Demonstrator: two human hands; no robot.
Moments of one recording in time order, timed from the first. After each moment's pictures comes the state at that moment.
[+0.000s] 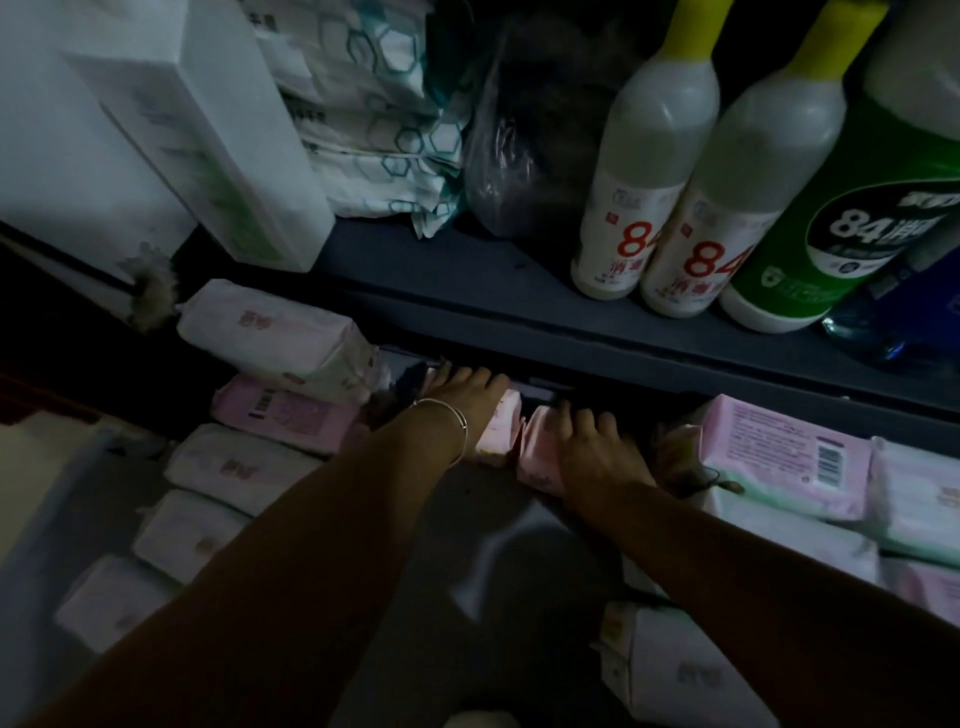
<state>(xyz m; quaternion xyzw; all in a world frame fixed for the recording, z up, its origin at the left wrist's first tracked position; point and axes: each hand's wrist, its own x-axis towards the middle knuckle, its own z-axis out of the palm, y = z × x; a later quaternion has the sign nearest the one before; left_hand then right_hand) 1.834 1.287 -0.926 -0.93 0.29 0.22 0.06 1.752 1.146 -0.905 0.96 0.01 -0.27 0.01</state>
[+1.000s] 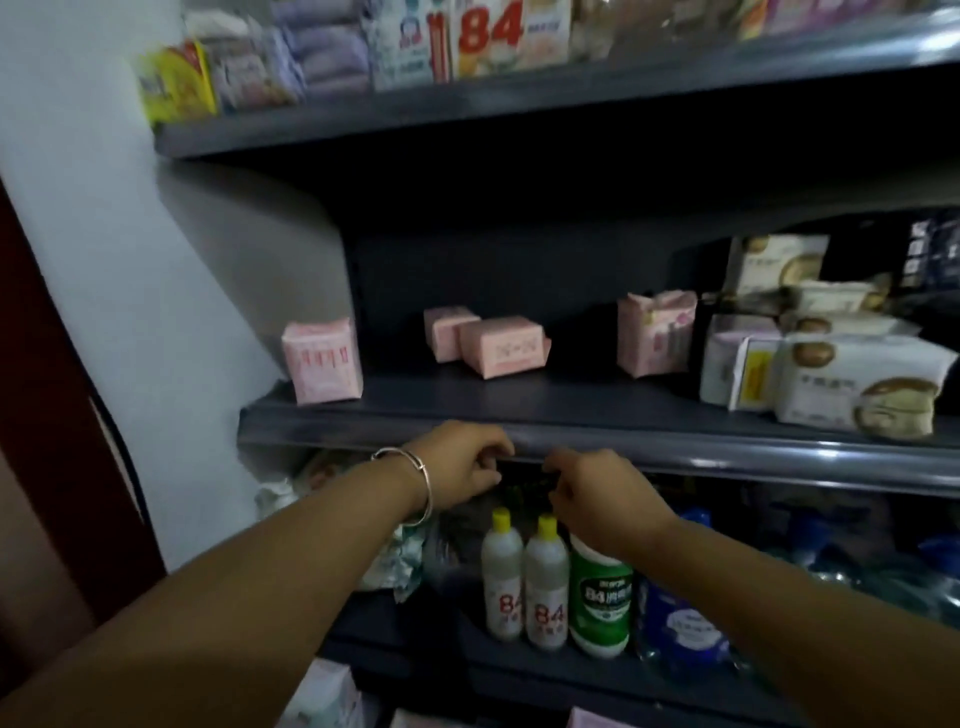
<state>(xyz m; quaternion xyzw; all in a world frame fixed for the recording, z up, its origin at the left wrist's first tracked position) 1.776 1.217 -0.489 -0.93 0.35 -0.02 -0.12 1.709 1.052 -0.520 0.98 0.06 0.14 -0.13</state>
